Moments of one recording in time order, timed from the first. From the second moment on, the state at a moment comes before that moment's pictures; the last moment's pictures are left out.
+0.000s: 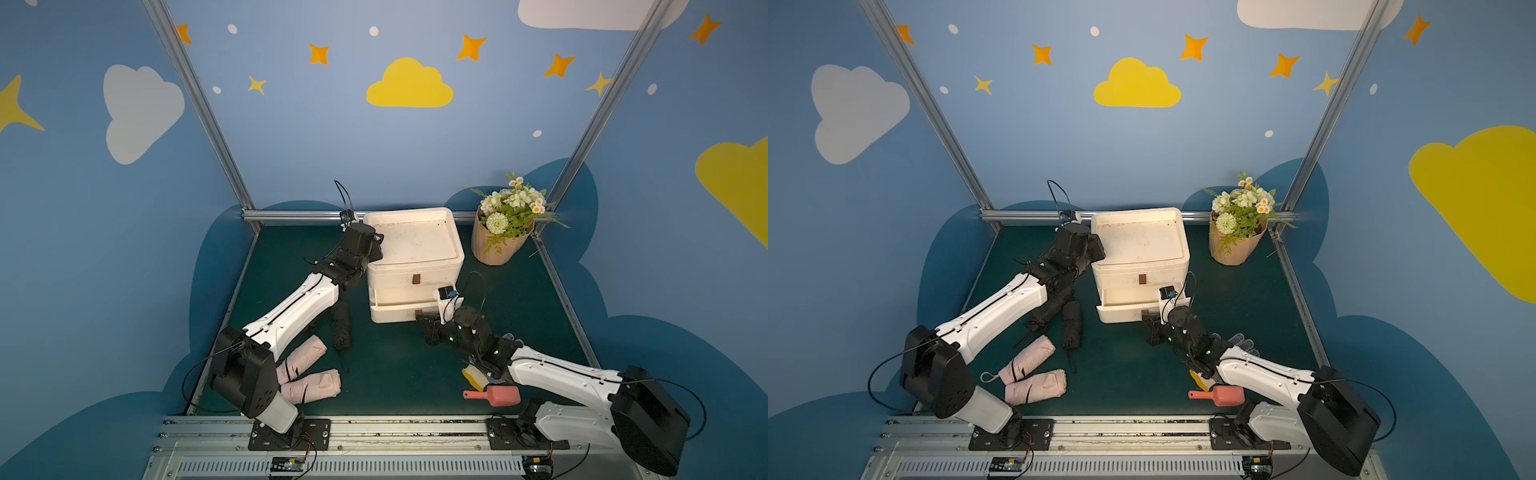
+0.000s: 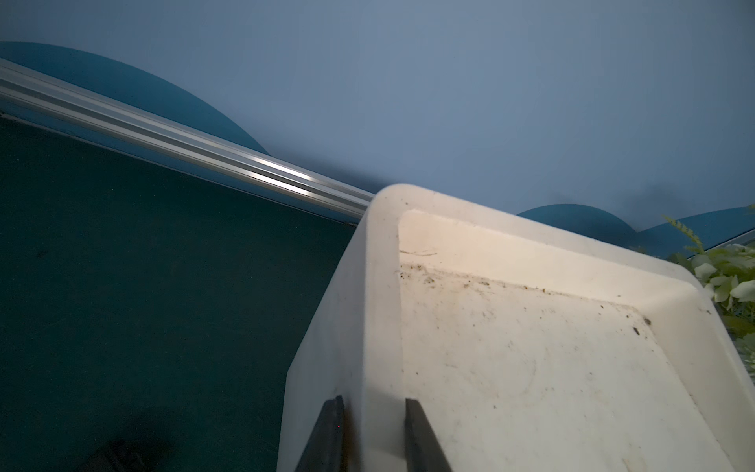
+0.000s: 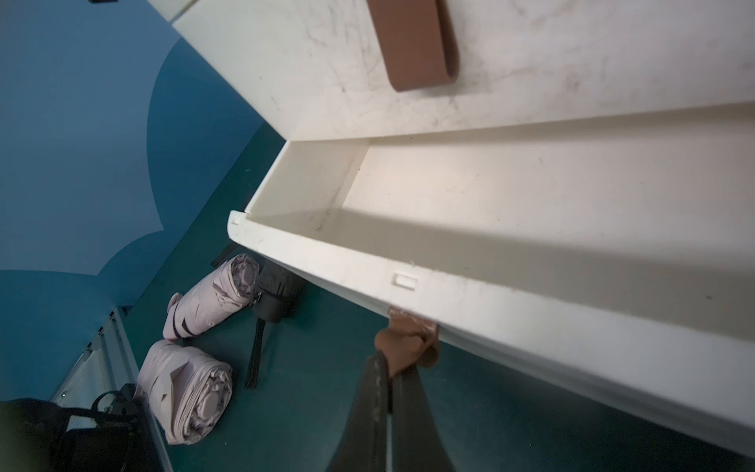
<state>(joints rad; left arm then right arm) -0.51 1.57 1.33 -0.26 -0.33 -0.63 0.90 1.16 0.50 0.23 0.02 0.55</state>
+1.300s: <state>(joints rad) -0.49 1.49 1.30 -0.39 -0.14 -0.66 1.02 0.78 0.52 -0.16 0.11 0.39</state>
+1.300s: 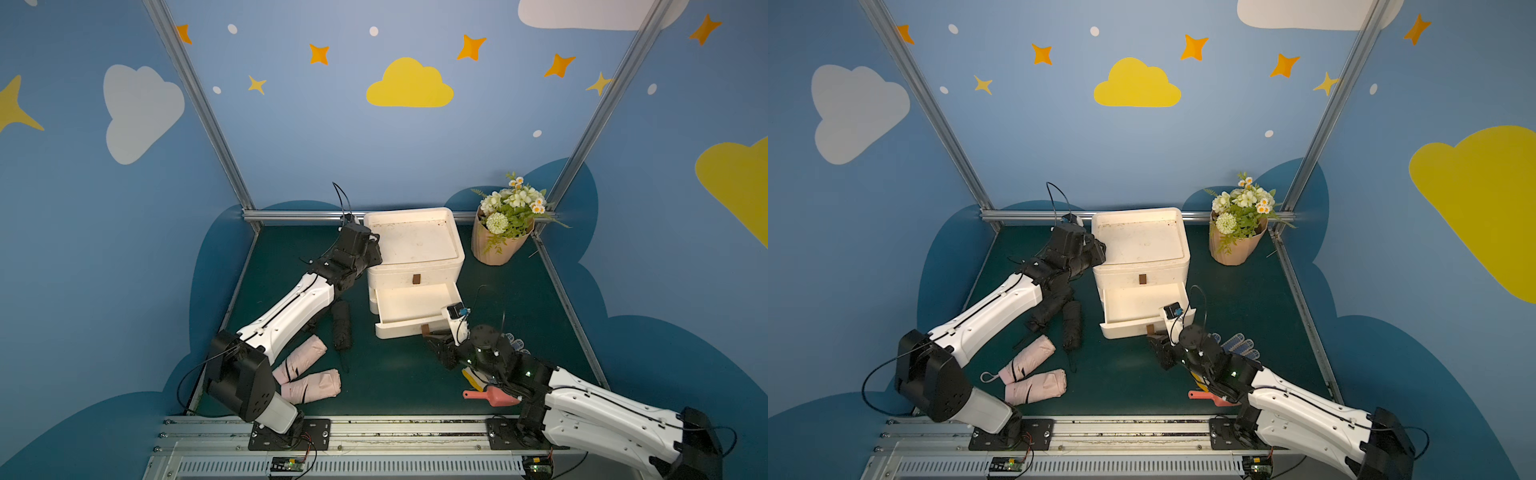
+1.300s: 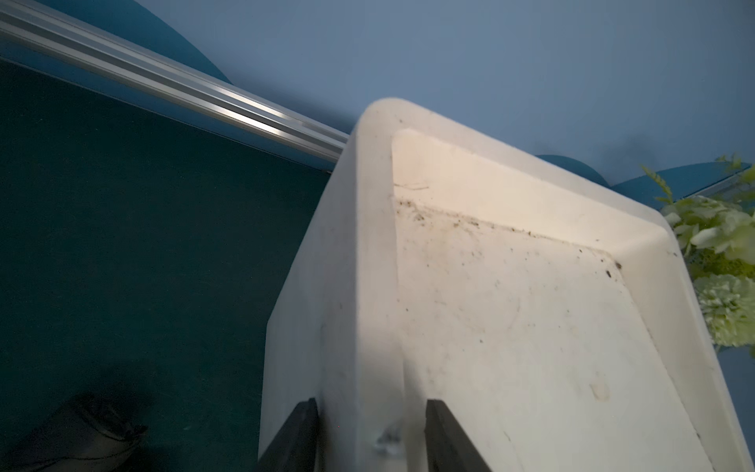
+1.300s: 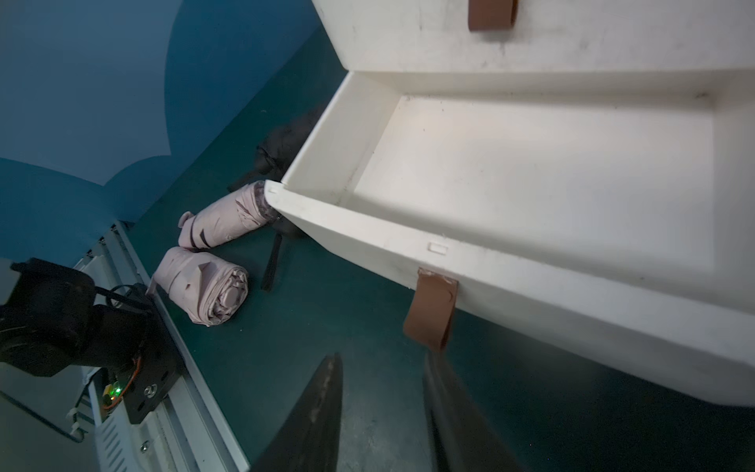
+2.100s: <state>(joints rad) -0.43 1.26 0.73 -0.59 -0.10 -0.75 0.99 0.45 0.40 -0.15 0.20 0.07</state>
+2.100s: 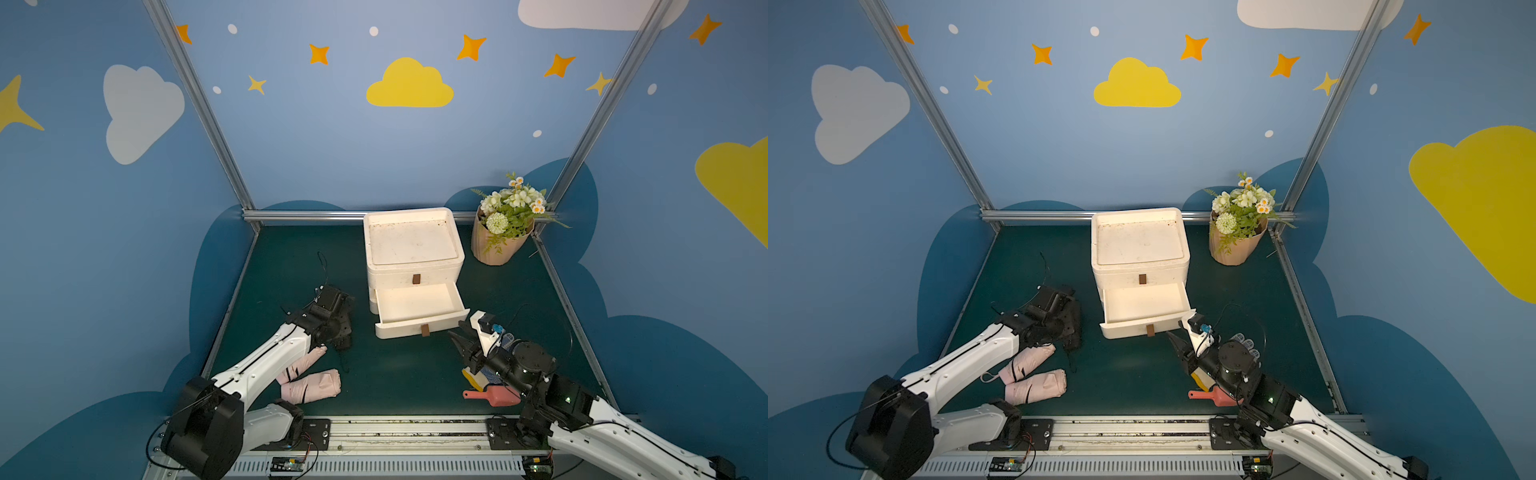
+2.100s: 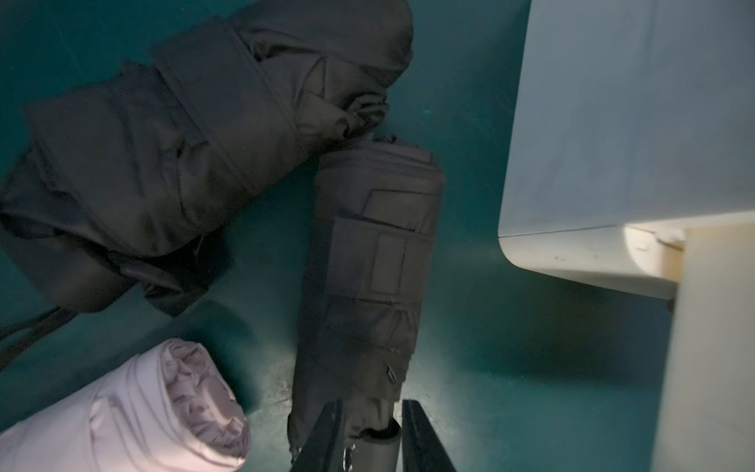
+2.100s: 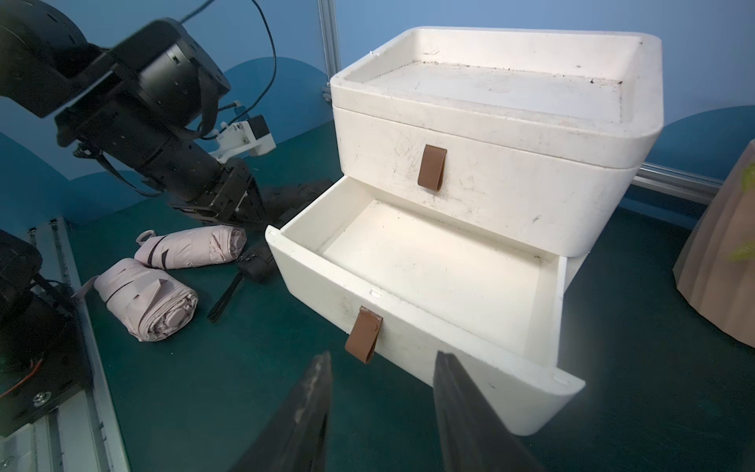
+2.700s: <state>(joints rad) -0.42 1.43 0.73 -0.40 -0.06 -0.73 0.99 0.48 0.40 -0.12 0.19 0.09</state>
